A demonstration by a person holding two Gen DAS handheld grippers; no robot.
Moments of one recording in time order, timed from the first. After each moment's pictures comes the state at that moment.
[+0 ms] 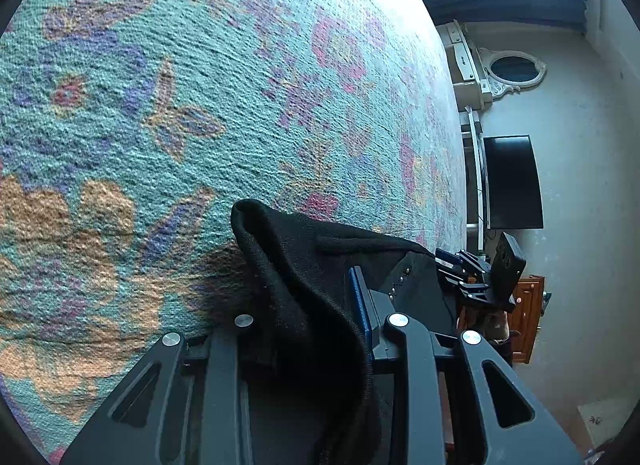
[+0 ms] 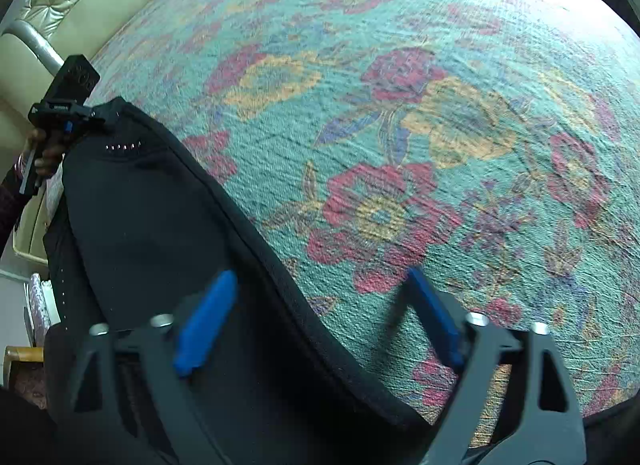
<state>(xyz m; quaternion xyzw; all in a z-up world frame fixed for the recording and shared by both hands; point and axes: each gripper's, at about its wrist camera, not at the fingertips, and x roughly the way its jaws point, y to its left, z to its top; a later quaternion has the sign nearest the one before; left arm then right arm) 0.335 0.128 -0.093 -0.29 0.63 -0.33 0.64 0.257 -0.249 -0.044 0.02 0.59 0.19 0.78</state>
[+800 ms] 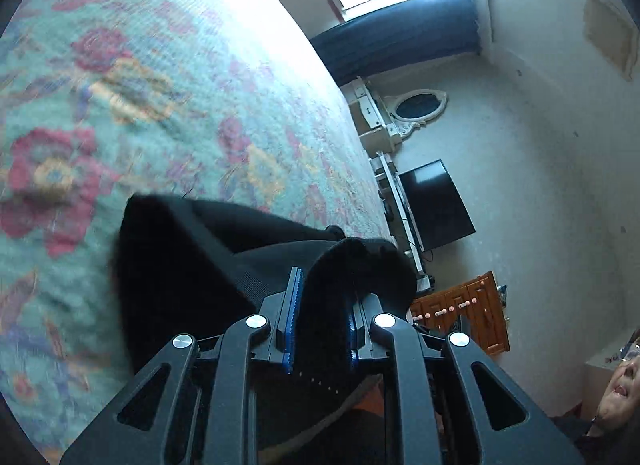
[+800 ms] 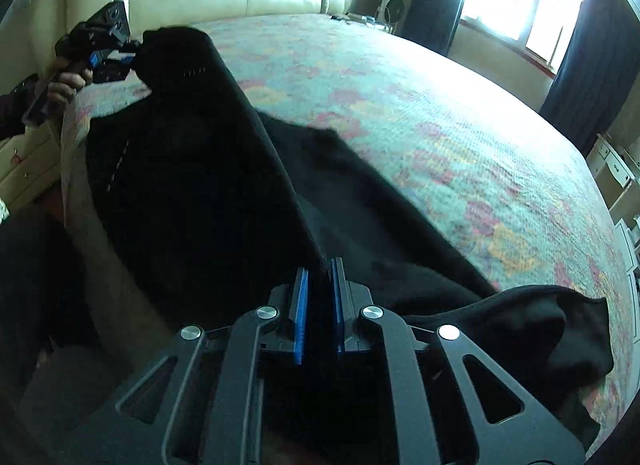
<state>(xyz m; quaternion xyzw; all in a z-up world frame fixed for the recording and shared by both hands) 0.139 0.205 -0.042 -0.36 0.45 -0.41 0.71 -0.011 -0.147 -0.019 -0.13 0.40 0.14 0.90</state>
